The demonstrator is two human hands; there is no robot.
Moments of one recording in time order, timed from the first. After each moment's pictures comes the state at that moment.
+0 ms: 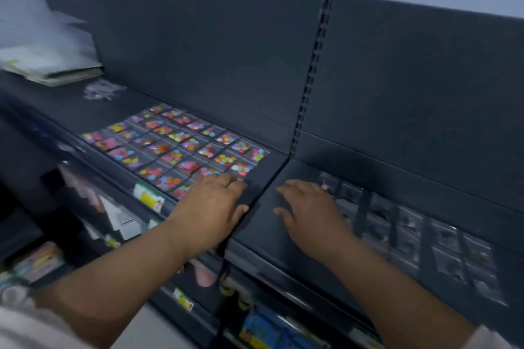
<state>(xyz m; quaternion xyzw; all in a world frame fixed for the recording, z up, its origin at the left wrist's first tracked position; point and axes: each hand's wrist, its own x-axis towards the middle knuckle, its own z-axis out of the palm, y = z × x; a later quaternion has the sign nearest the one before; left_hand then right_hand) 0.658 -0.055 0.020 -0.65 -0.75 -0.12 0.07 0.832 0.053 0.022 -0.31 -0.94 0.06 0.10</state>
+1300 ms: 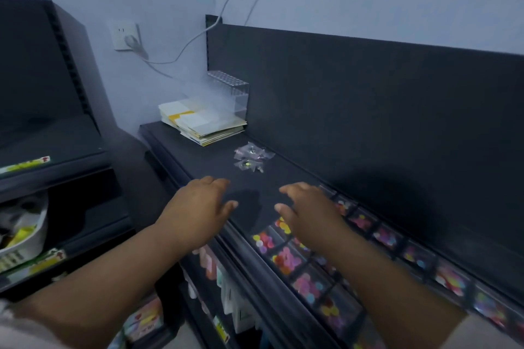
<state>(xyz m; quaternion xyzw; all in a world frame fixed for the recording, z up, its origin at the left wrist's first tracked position) 0.198 -0.121 0.060 -0.43 -0.89 -0.15 0.05 0.318 0.053 0.050 -0.20 -0.96 0.13 0.12</state>
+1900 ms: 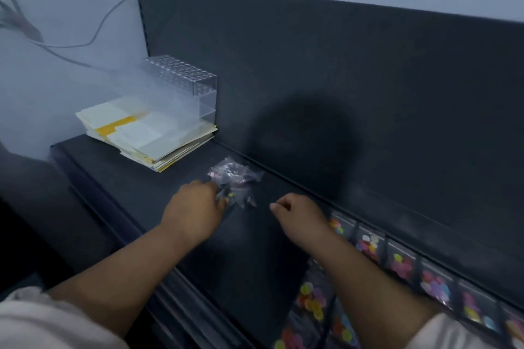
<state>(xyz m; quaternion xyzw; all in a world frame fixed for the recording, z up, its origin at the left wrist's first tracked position) 0.005 0.019 0.013 -0.44 -0.88 -0.17 -0.01 0.158 0.145 0.006 -0.43 -0.84 0.32 0.09</state>
